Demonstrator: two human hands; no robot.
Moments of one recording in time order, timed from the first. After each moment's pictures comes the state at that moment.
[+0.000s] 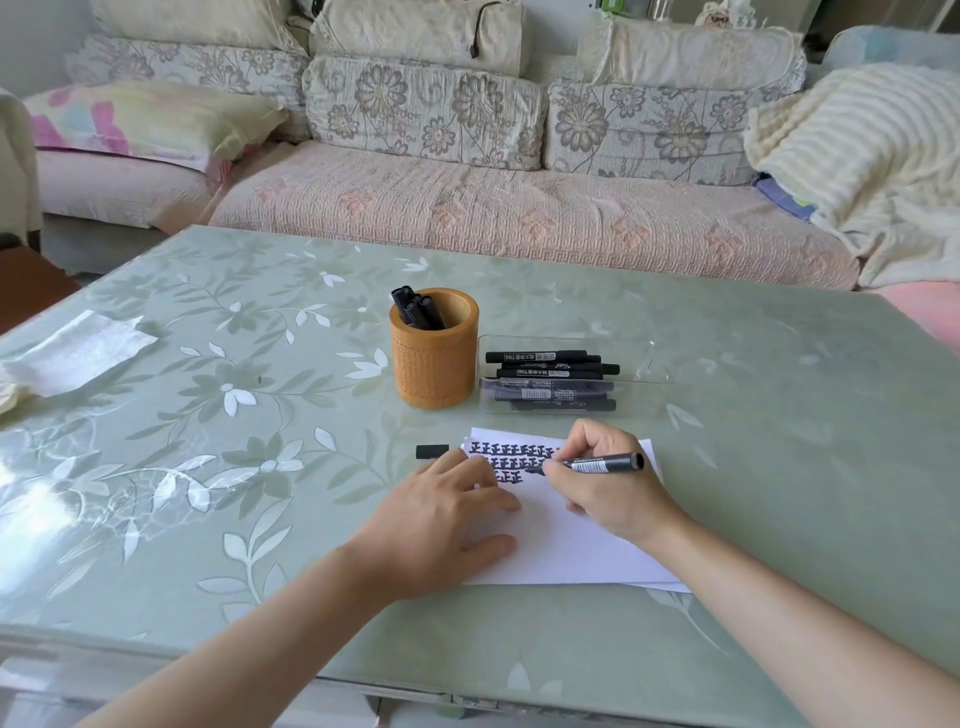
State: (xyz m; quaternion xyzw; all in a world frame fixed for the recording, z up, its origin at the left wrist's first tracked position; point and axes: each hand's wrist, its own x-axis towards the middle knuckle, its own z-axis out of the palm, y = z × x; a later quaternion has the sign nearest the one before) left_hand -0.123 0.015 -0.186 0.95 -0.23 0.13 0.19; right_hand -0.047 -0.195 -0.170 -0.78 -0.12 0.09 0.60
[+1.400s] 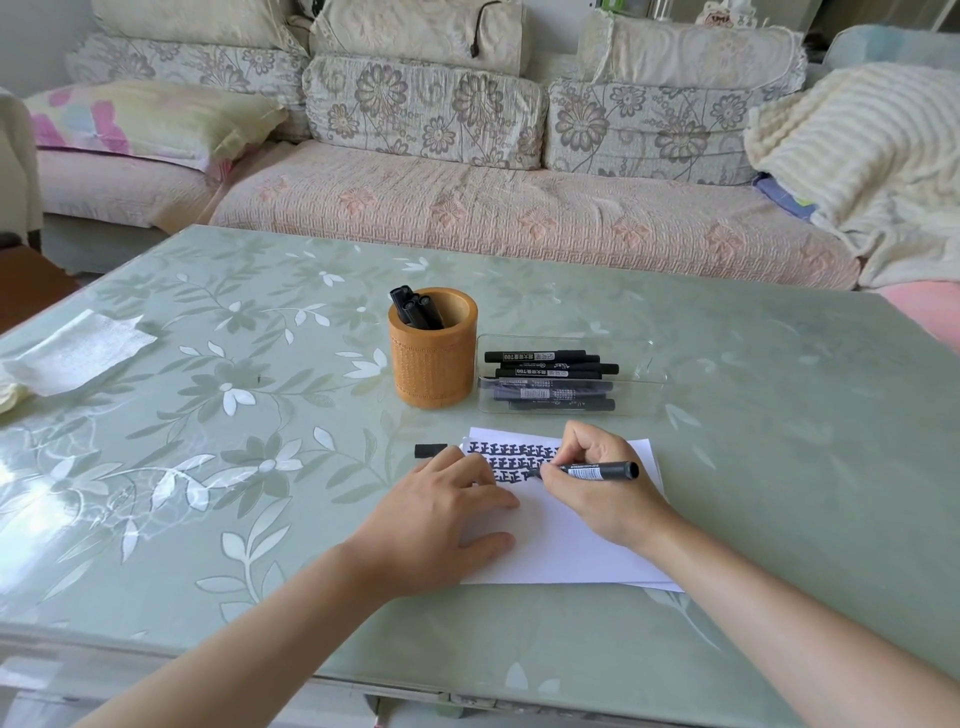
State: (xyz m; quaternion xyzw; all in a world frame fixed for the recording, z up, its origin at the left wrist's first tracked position) left_hand -0.122 0.014 -0.185 0.95 -0.22 0.11 0.19; right_hand -0.046 -0.198 -0.176 -0.82 -0.20 0.05 0.53
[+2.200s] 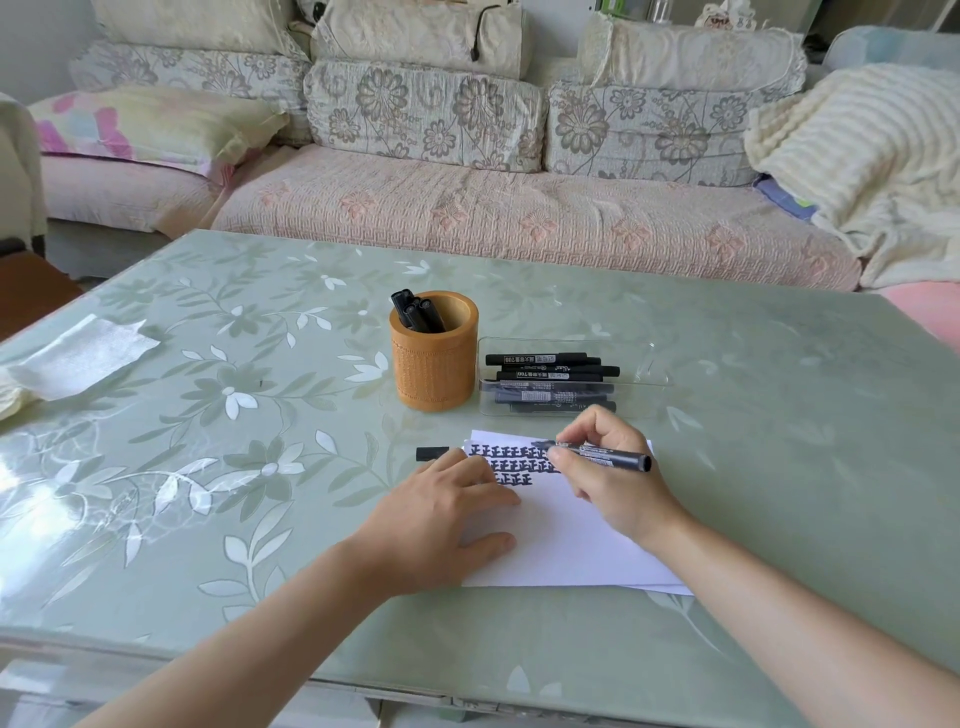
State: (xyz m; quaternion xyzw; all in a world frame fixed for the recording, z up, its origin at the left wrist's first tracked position) left_hand -0.119 0.017 -0.183 0.94 -0.24 0.12 0.21; right_hand -0.045 -0.198 -0.165 -0.76 -0.18 0.04 0.62
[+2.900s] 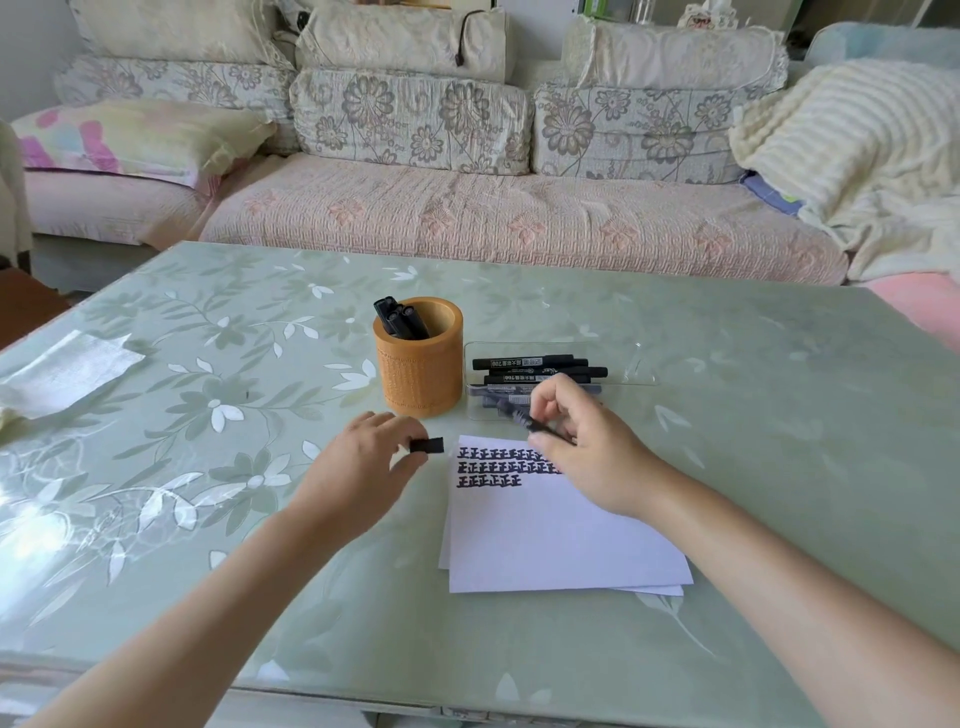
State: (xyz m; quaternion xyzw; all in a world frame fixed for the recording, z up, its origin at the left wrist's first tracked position) left_hand -0.096 0.062 -0.167 0.96 -0.04 0.16 0.22; right_hand -0.034 -0.195 -0.130 -0.85 -0.27 0.06 0.45
